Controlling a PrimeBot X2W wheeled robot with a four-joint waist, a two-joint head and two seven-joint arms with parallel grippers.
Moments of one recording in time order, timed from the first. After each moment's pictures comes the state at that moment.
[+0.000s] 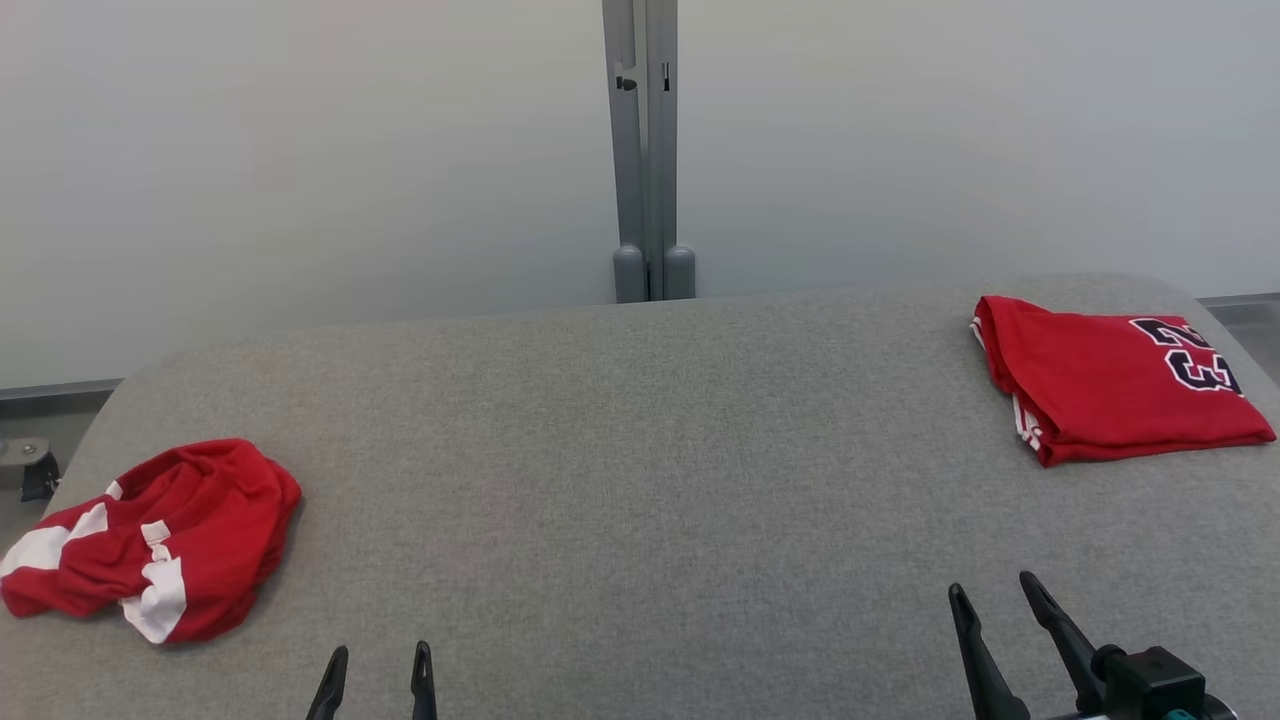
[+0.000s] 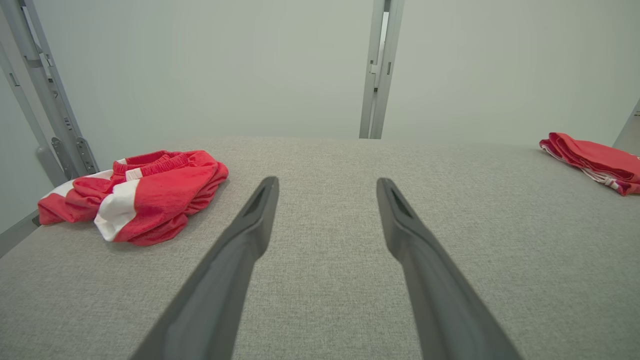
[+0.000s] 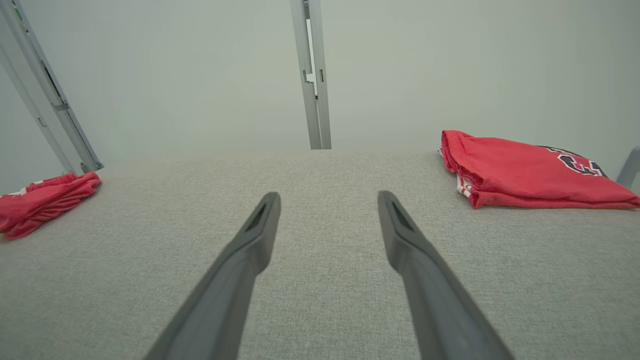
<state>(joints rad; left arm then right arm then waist) 0.29 0.05 -0.13 0.07 -0.16 0.02 -0.26 0.21 -0.15 0.11 0.12 0.22 0.13 -0.26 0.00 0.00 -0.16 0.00</state>
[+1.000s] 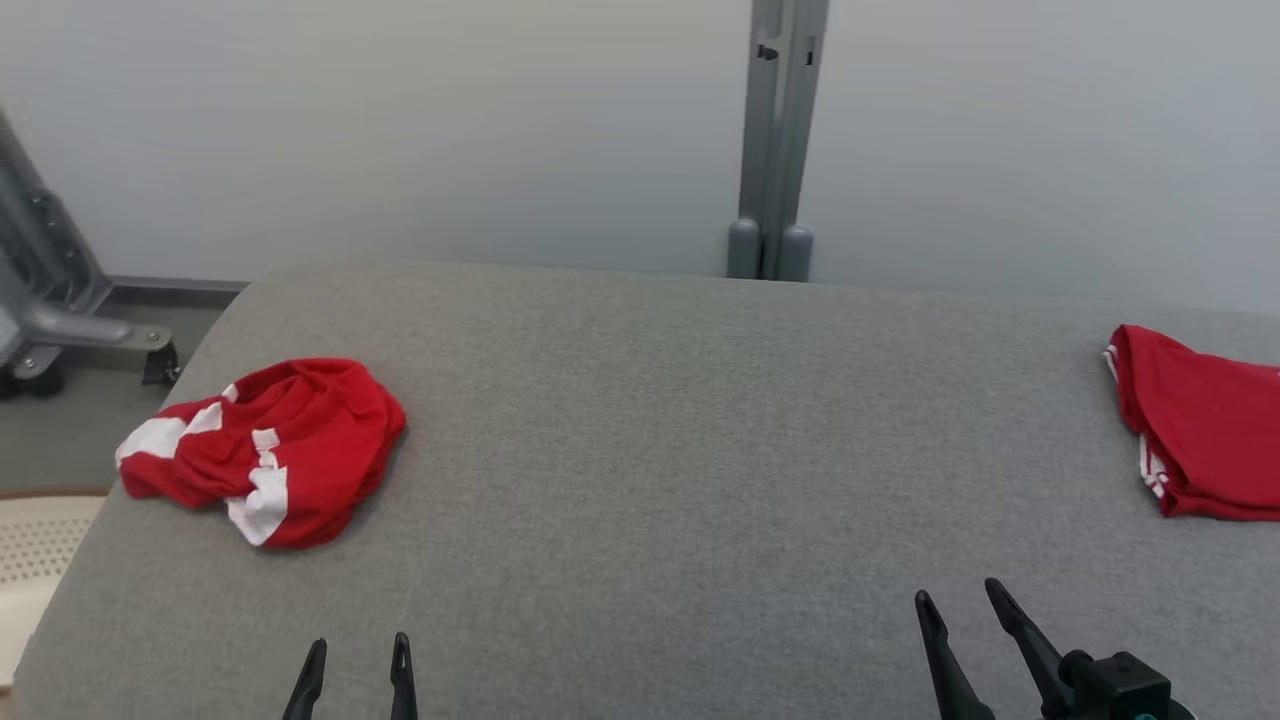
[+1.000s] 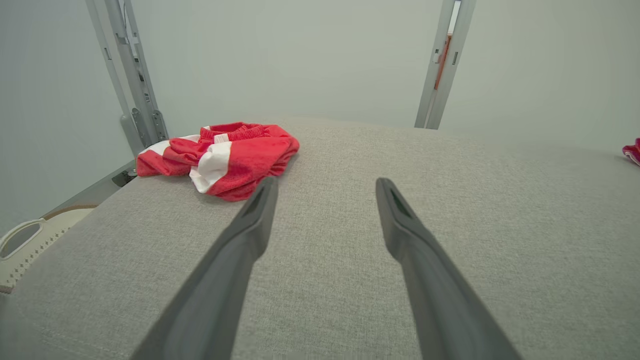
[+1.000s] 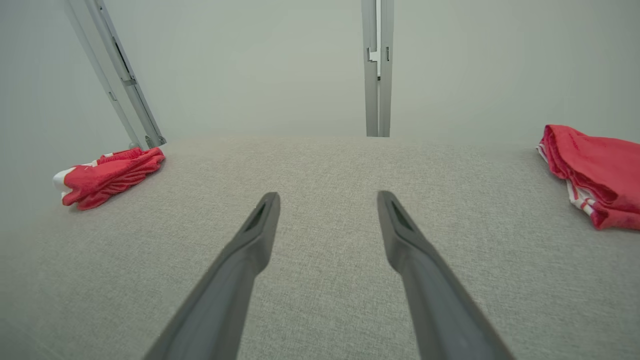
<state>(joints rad) 0.27 0.05 -0.09 0.09 -0.14 0.01 -0.26 0.21 -0.11 0.14 0.12 0.21 0.13 -0.26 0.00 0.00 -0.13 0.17</state>
